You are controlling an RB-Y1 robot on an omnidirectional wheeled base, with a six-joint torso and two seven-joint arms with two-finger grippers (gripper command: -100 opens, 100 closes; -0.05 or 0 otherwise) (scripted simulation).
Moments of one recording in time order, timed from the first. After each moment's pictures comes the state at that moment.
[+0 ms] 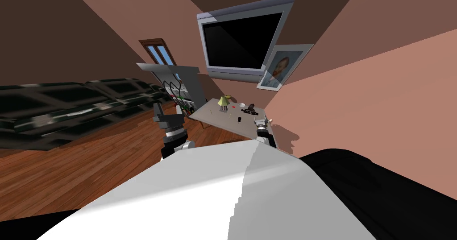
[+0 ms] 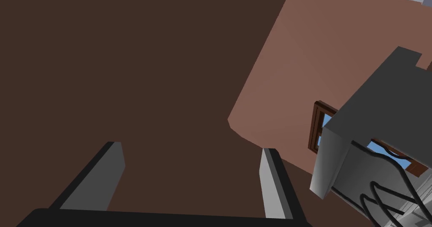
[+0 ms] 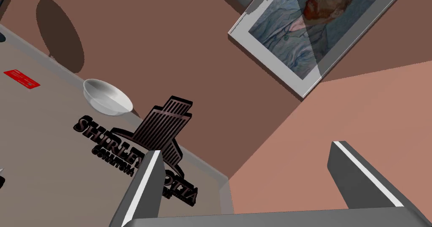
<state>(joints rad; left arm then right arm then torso) 0.50 0.01 -0.02 -2.24 0.11 -0.63 0.12 0.51 -0.22 -0.12 -1.88 -0.82 -0.34 -0.31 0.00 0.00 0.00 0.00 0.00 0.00</state>
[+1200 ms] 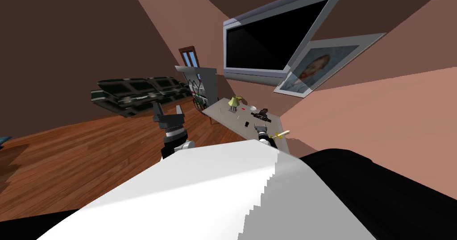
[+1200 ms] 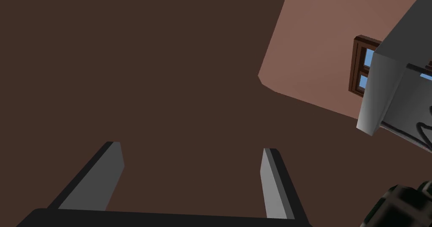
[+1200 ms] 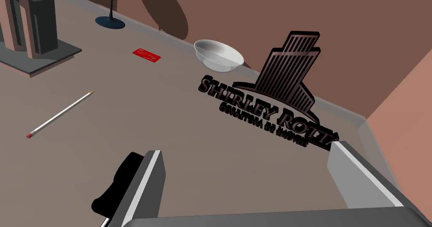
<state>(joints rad) 0.50 0.01 -0.02 -2.24 0.11 -0.63 0.12 0.49 -0.27 -0.15 -1.65 -1.14 -0.23 -0.47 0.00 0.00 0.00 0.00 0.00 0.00</state>
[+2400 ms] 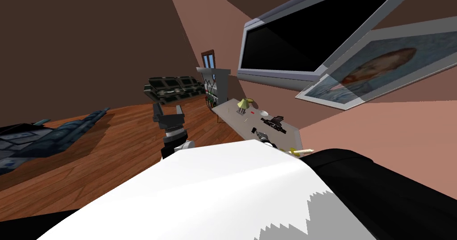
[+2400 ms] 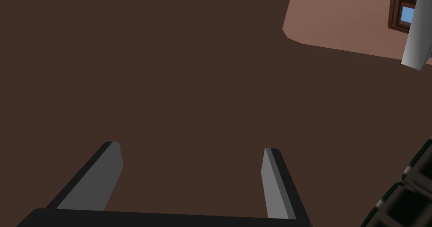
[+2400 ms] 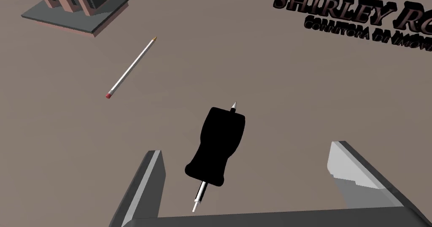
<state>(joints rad) 0.50 0.01 -0.02 -2.24 0.11 -0.63 0.12 0.48 -0.32 -0.17 -1.41 -1.47 -0.13 -0.60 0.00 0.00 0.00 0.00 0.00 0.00</state>
